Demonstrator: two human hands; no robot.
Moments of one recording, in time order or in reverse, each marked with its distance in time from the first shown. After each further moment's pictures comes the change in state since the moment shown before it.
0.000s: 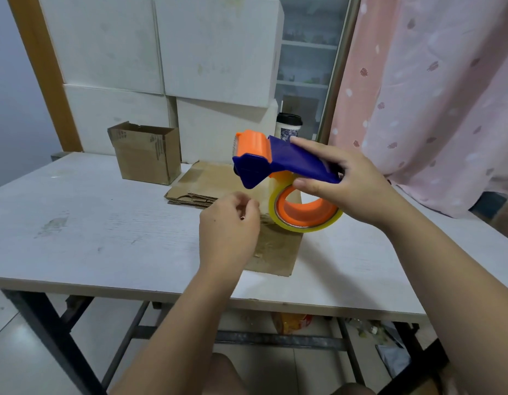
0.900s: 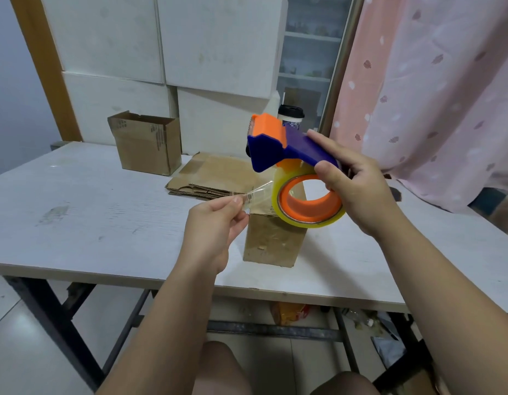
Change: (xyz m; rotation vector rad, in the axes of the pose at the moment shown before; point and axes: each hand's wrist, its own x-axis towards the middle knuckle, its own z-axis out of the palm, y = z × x) left_hand 0.002 -0.019 -0.015 -0.806 -0.142 -0.509; right_hand -0.016 0.008 0.016 0.252 0.201 -0.019
